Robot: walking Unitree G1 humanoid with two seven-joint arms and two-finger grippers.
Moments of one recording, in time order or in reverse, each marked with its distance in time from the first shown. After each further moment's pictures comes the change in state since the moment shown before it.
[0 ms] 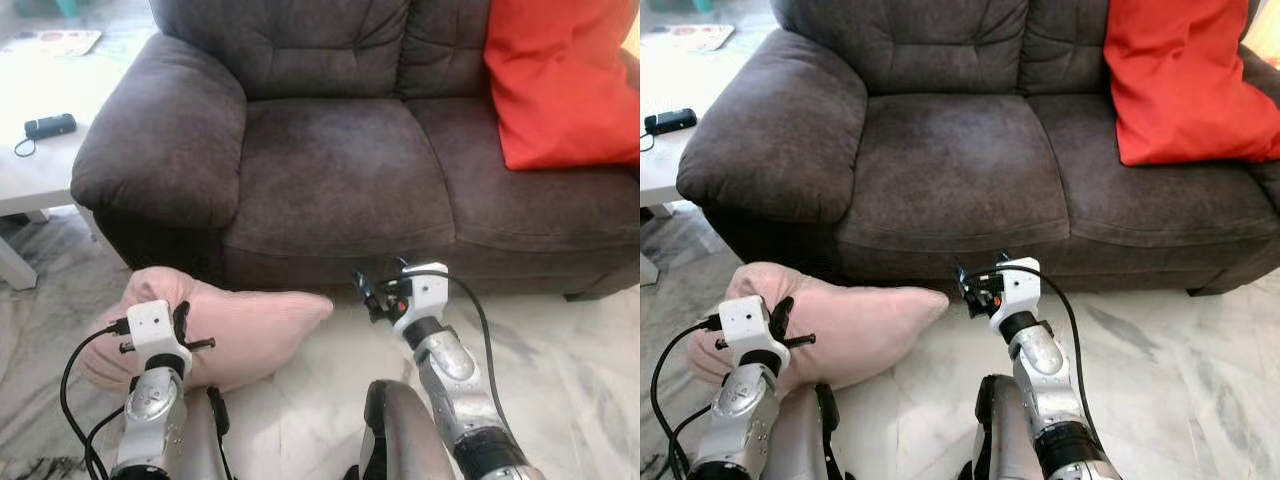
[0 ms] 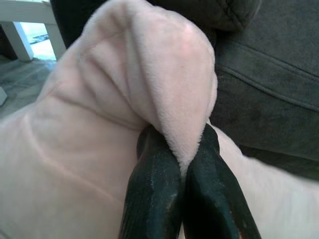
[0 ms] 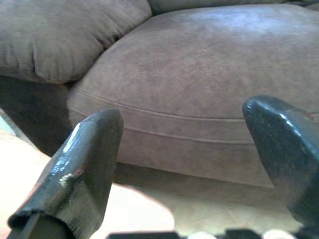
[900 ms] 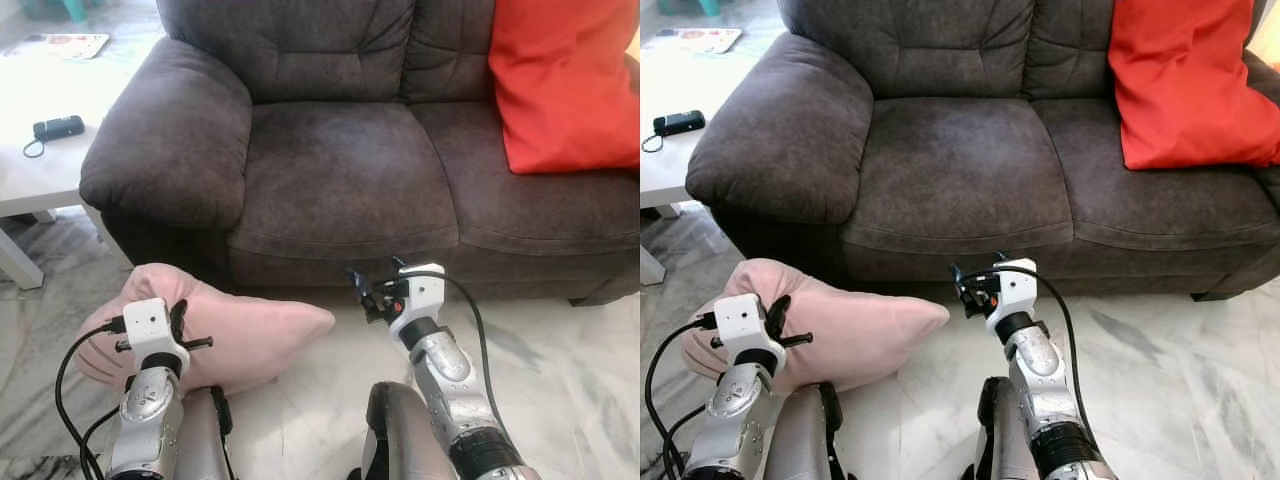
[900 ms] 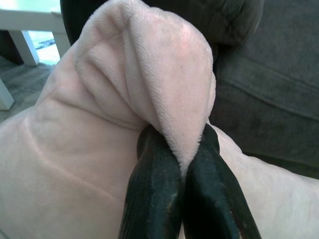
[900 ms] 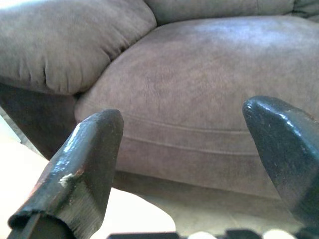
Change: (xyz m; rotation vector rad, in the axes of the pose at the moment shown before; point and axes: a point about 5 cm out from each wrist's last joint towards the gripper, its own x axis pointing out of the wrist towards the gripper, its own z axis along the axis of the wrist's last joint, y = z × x) left arm -0.003 0.002 0.005 0.005 0.007 -0.002; right arm 0.000 0.002 -0.001 0.005 -0.008 -0.007
